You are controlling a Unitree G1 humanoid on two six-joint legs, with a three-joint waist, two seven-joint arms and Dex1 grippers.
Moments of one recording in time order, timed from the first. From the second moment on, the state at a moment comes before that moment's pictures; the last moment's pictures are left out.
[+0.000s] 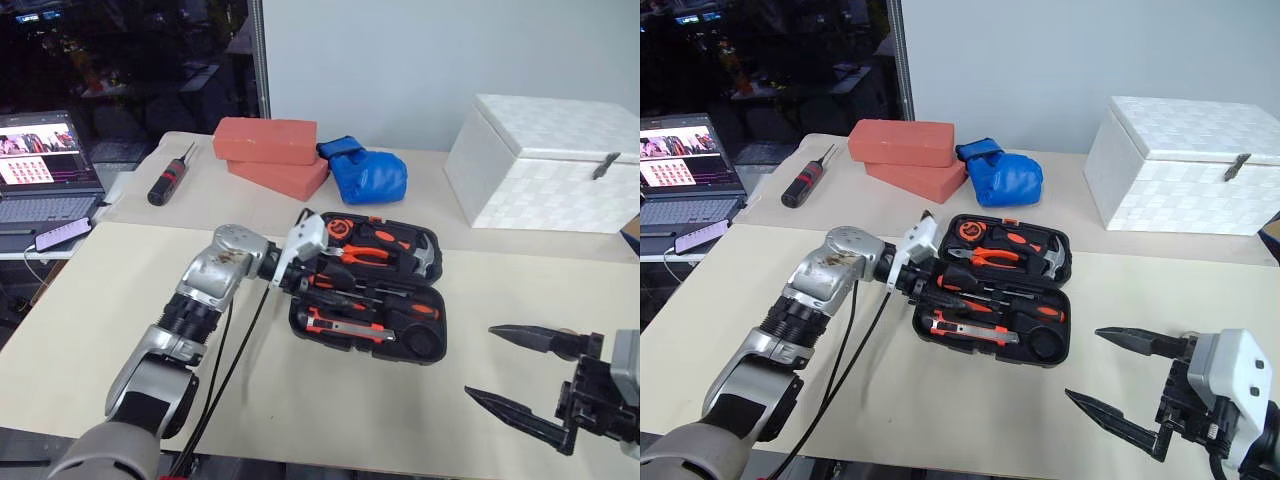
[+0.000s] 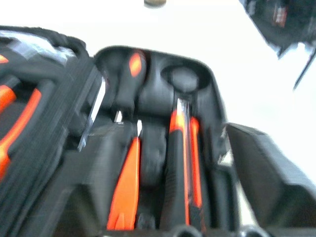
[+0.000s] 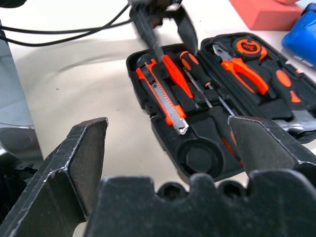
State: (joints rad) left arm -0.83 0.40 -0.23 0.24 -0.30 0.53 -1.37; right arm 0.59 -0.80 -0.82 -0.89 0.83 0.48 0.98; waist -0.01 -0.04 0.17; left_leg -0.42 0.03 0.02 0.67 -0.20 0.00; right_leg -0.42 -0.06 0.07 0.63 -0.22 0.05
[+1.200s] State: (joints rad) left arm -0.56 0.53 -0.11 -0.28 -0.64 0.73 -1.20; right arm 0.39 -1.04 -0.66 -0.60 0.57 0.93 0.57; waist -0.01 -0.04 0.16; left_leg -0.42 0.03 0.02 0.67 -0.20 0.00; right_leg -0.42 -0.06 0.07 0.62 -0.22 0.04
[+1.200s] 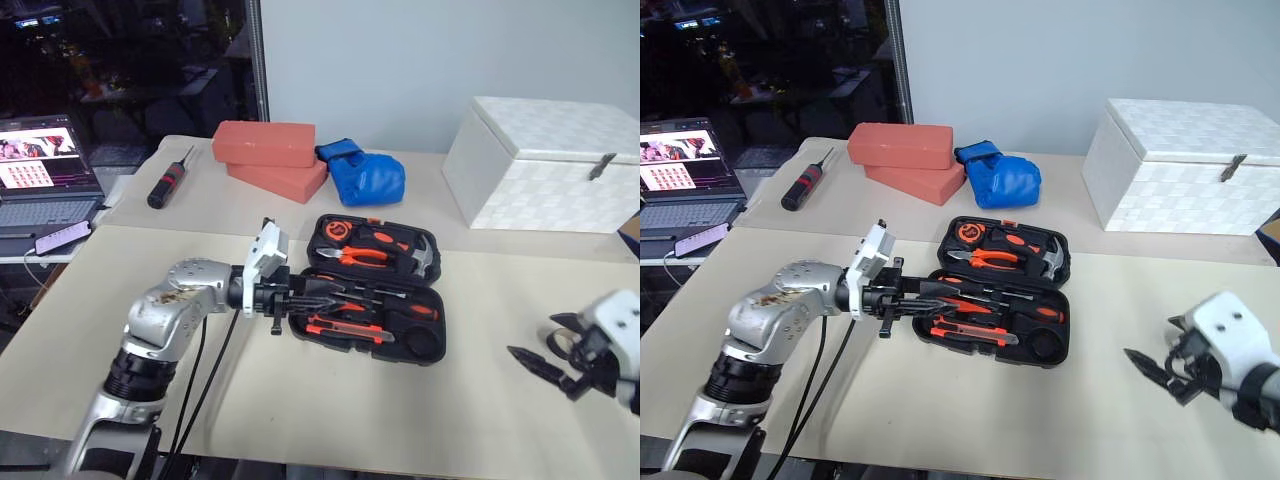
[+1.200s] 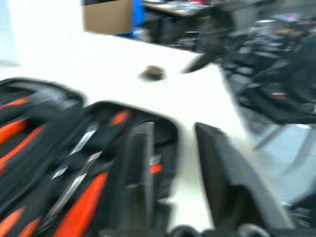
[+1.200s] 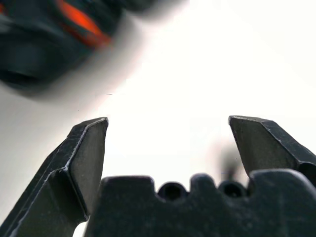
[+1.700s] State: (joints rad) left arm -0.63 0.48 -0.15 -0.36 -0.70 0.77 -1.11; right arm 0.04 -1.09 -0.32 -0.20 0.46 1.12 0.52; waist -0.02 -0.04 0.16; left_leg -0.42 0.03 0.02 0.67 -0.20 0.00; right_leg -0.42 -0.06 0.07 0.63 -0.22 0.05
